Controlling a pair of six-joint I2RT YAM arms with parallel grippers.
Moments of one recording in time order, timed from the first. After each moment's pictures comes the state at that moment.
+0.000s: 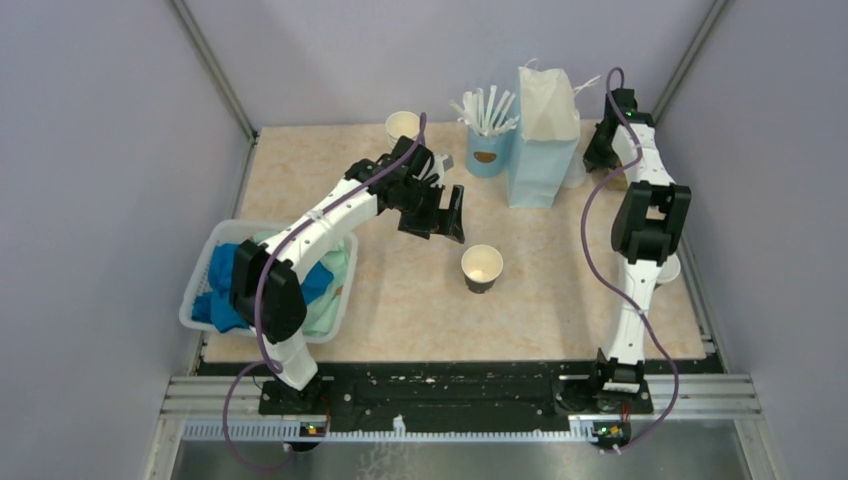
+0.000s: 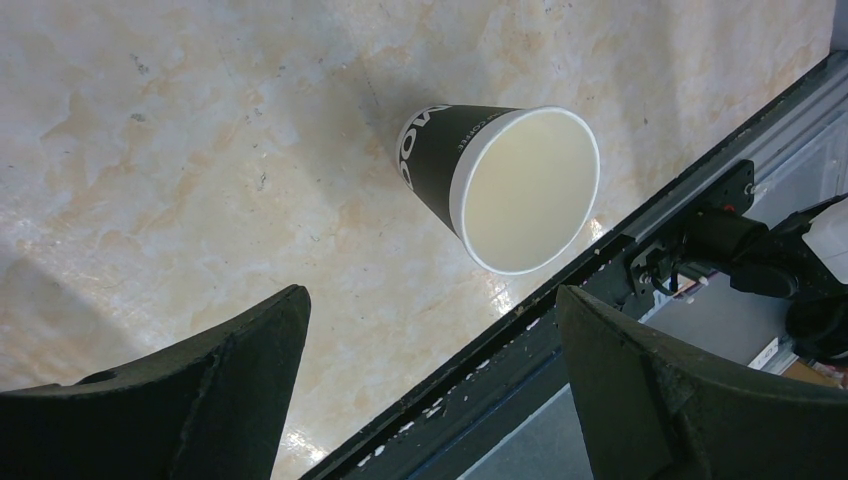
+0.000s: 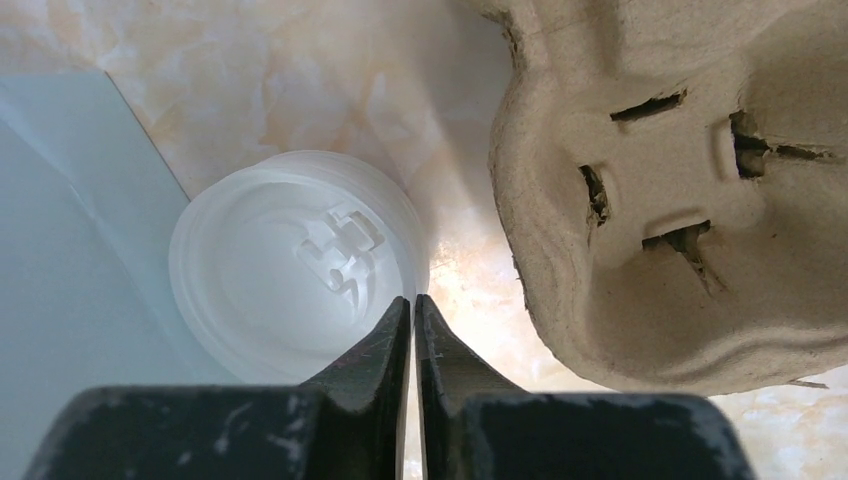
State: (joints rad) left arm -0.61 1.74 1.59 -0.84 0.37 -0.36; right arm -0.10 2.35 2.18 -0.86 0.07 0.36
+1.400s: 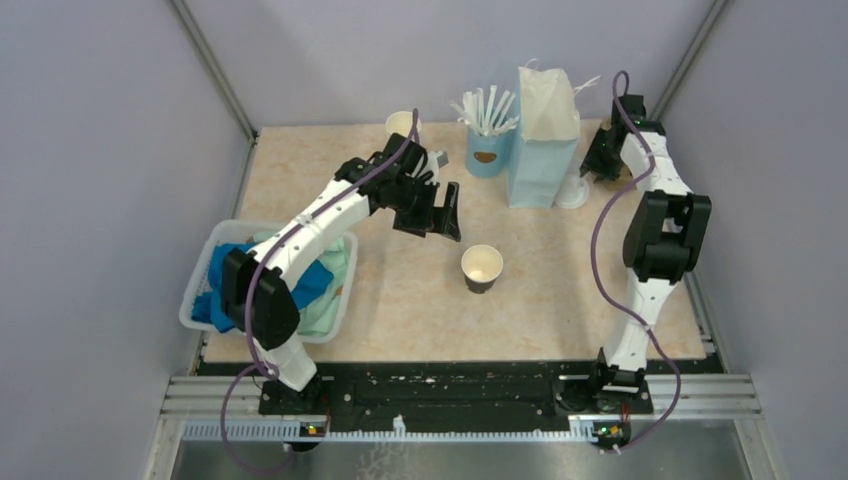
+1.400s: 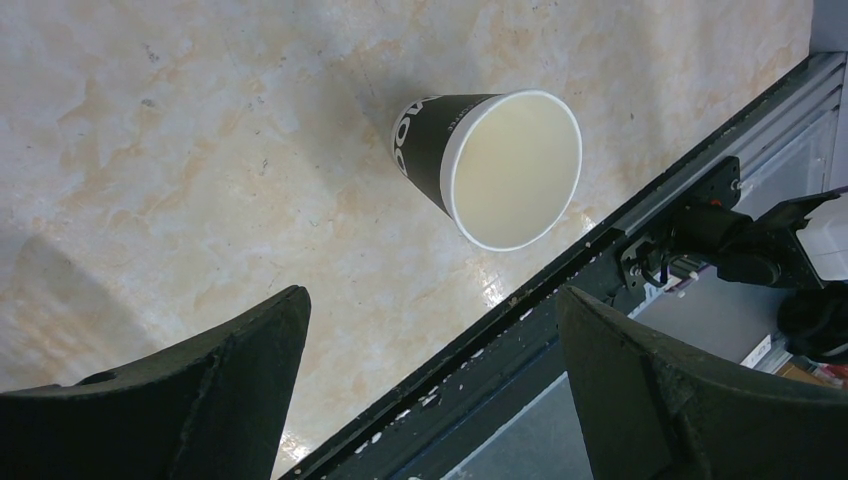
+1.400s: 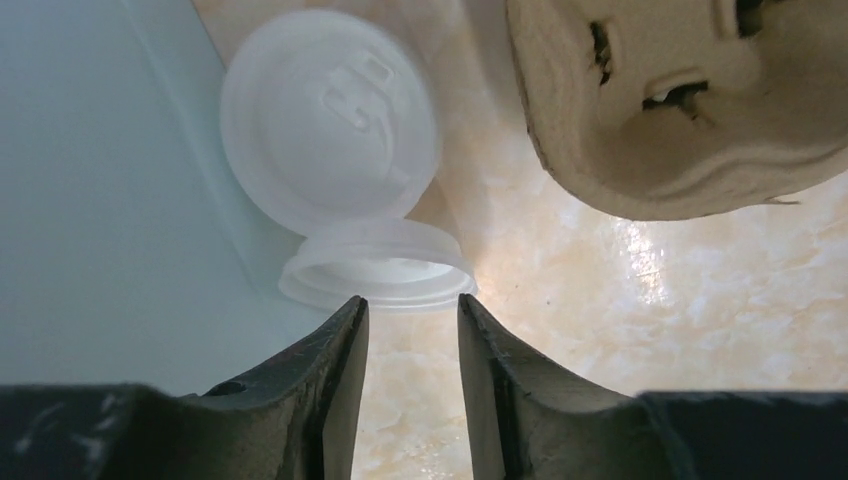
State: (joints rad) left arm -0.60 1.69 1.60 -0.87 0.37 -0.36; right arm -0.10 2.10 1.91 -0.81 0.00 0.34
